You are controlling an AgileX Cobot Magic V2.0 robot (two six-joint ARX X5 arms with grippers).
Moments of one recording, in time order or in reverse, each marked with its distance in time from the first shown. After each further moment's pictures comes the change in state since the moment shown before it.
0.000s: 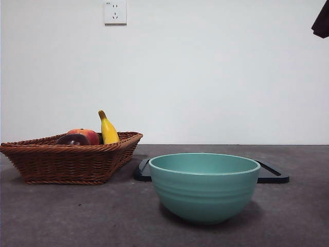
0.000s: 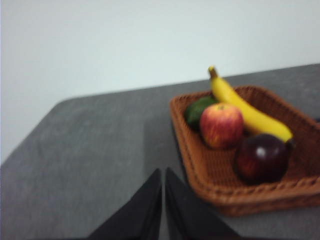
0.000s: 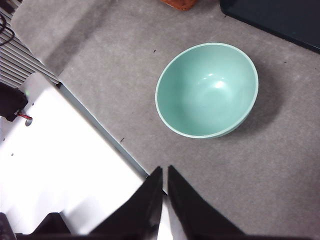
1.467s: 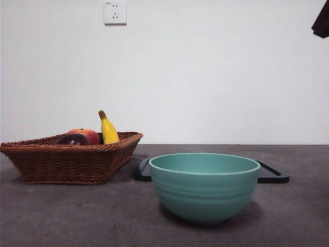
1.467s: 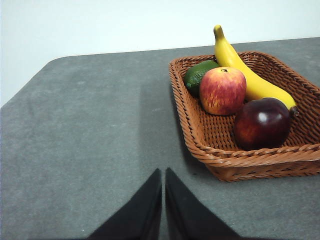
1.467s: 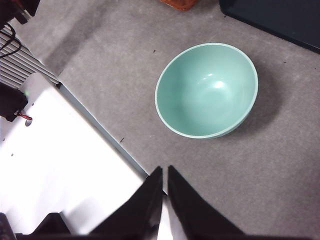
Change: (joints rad) left arm 0.000 0.001 -0.015 -0.091 -0.007 -0.038; right arm 0.000 0.000 0.000 0.000 0.000 0.000
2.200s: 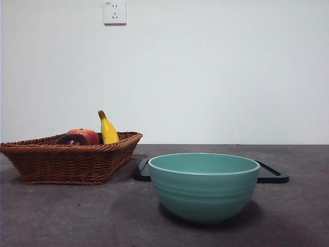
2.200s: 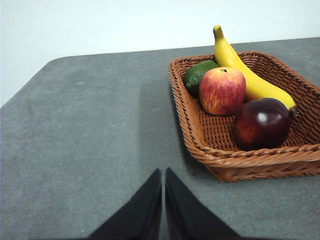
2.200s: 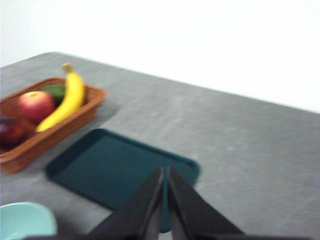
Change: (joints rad) left arm 0.000 0.000 0.000 0.000 0.000 0.000; right arm -0.565 -0.326 -0.262 0.560 0.062 -0.300
